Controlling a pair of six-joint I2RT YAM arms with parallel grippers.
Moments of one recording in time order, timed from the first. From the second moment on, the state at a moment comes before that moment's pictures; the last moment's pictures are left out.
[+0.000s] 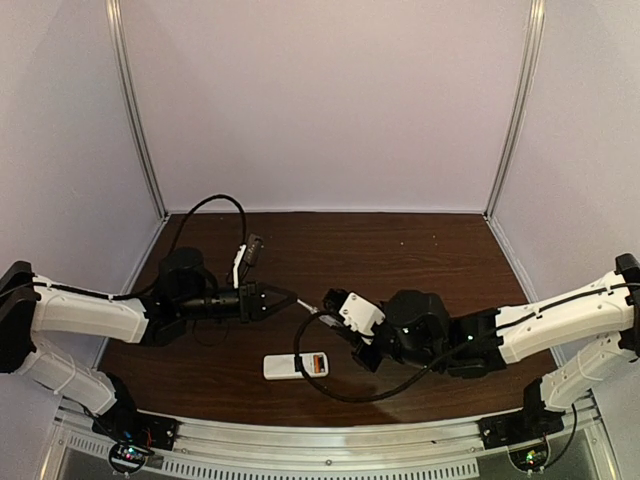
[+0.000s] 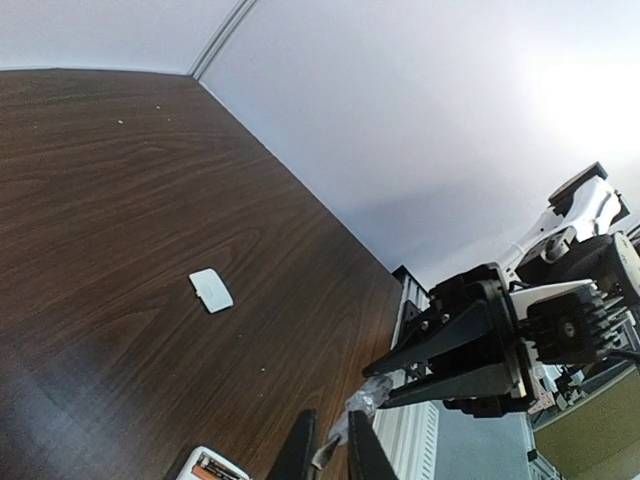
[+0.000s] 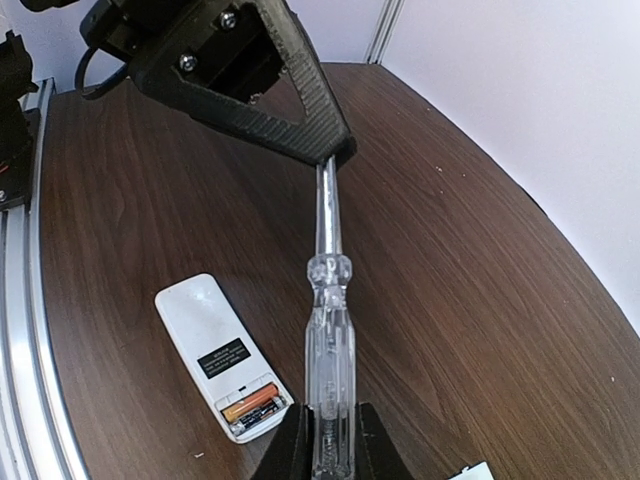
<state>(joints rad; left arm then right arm) -0.79 1.34 0.52 0.67 0.53 -0.64 1.29 1.39 0.76 0.18 0.37 -0.08</state>
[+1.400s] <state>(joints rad) -0.78 1.21 0.43 0.82 0.56 -0.61 1.02 1.27 0.57 0.63 -0.18 0.54</state>
